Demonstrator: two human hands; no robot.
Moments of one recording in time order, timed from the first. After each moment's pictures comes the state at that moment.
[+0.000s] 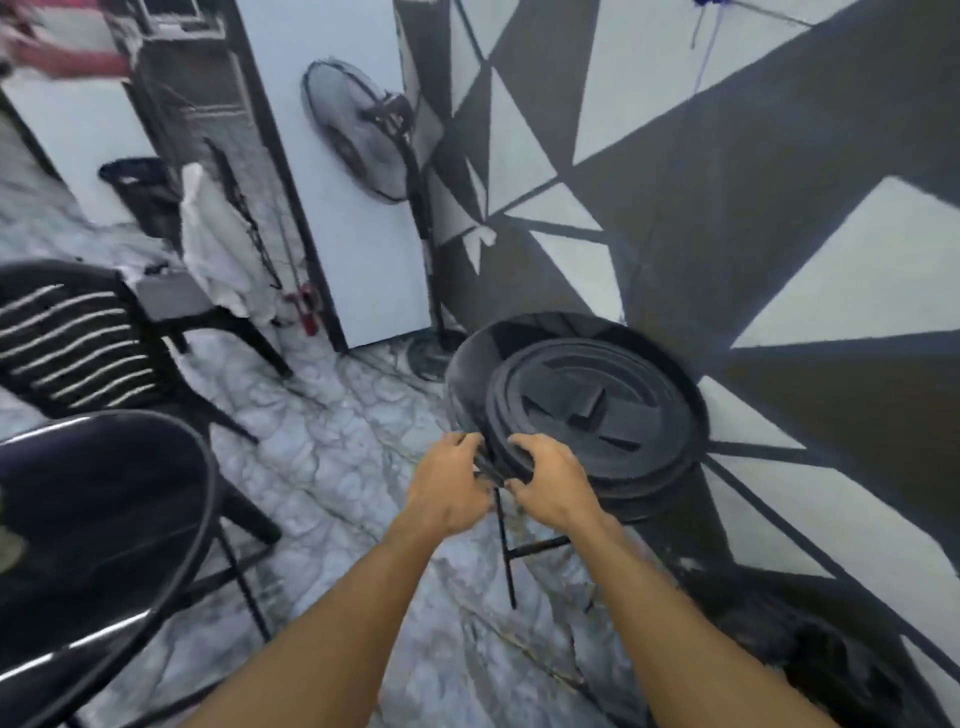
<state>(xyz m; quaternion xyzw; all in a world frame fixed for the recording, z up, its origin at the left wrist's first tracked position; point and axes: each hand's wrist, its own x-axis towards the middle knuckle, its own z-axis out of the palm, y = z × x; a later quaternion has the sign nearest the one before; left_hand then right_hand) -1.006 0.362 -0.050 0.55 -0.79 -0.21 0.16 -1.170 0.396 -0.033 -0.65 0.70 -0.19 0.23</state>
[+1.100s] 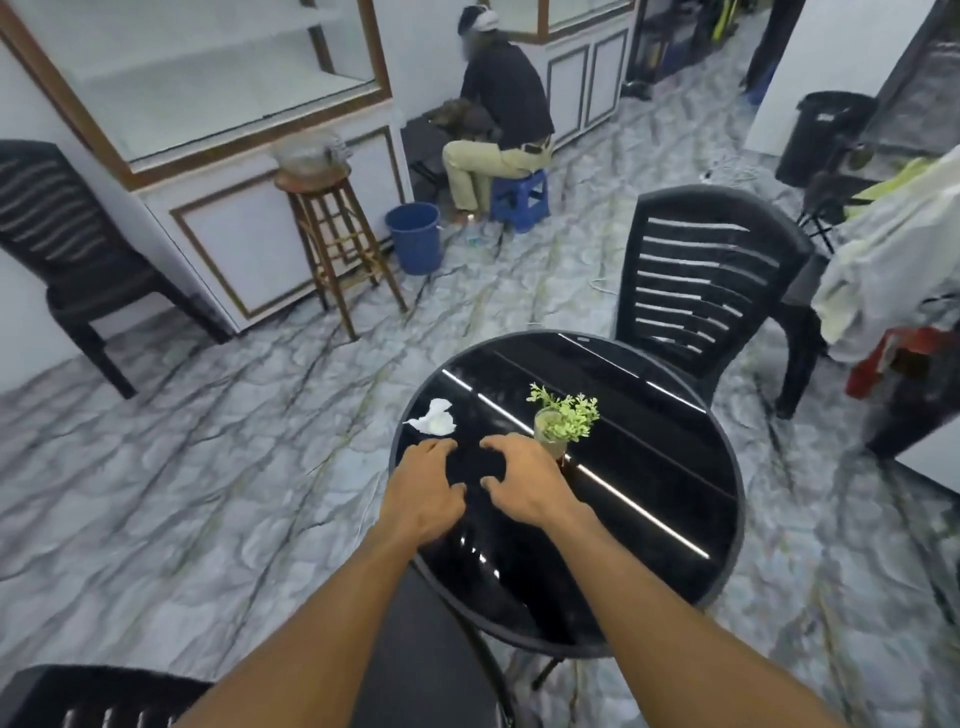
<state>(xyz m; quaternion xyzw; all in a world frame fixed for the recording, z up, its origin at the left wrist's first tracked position) -0.409 0.450 -0.109 0.94 -0.23 -0.13 0.21 -0.472 0.297 -0.105 -0.93 0.15 0.04 0.34</state>
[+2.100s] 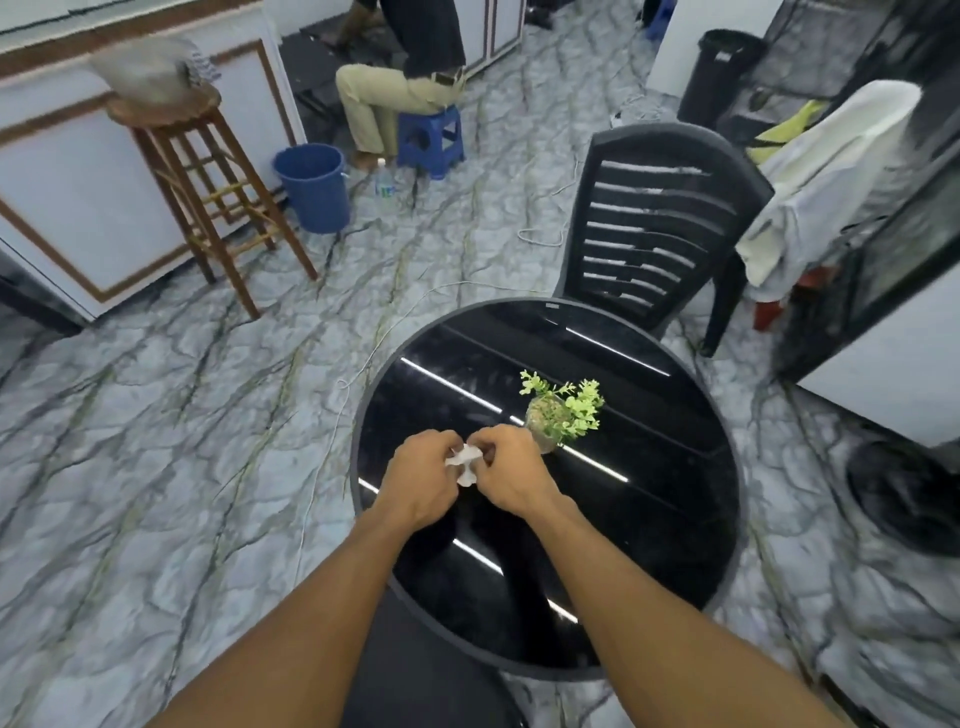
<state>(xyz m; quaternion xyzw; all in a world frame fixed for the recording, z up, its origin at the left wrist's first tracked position) -0.302 0.420 -0.193 0.87 -0.36 -0.19 0.28 -0.393 0.297 -0.178 -0.87 0.28 0.00 0.42</state>
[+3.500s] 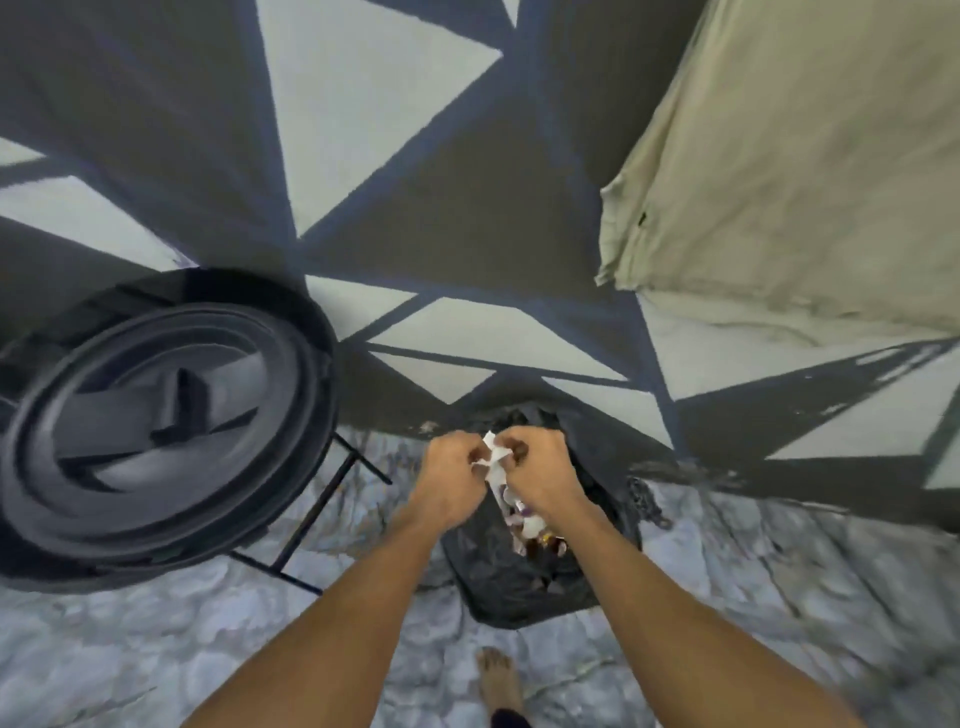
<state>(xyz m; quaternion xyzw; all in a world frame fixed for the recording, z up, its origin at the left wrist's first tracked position) -1.386 0.506 -0.158 0.19 -0.91 -0.35 0.05 -1.458 0.633 -0.133 -0.21 0.89 -0.37 0.17</state>
